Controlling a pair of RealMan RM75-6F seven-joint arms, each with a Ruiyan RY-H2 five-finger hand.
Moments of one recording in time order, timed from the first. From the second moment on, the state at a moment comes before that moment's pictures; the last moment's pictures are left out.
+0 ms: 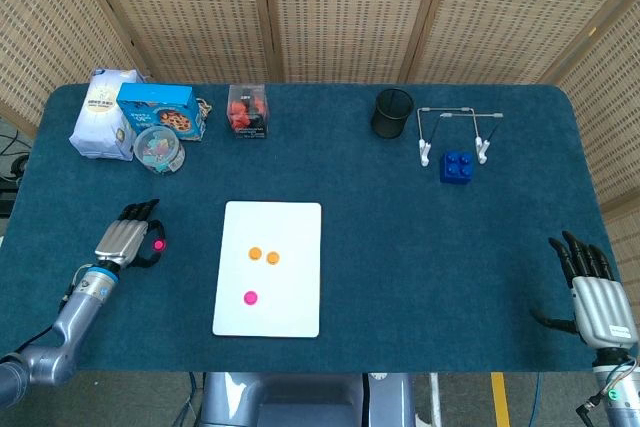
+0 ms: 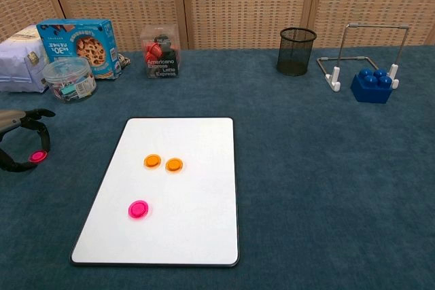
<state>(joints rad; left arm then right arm) -0.55 -1.52 -0.05 -1.10 1.22 0.83 -0.02 0.10 -1.09 0.06 -1.66 -1.41 1.38 0.00</state>
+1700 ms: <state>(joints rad) -0.66 -1.49 -0.05 -1.67 1.35 0.88 0.23 0.10 -1.08 0.06 -1.66 -1.41 1.37 0.01</state>
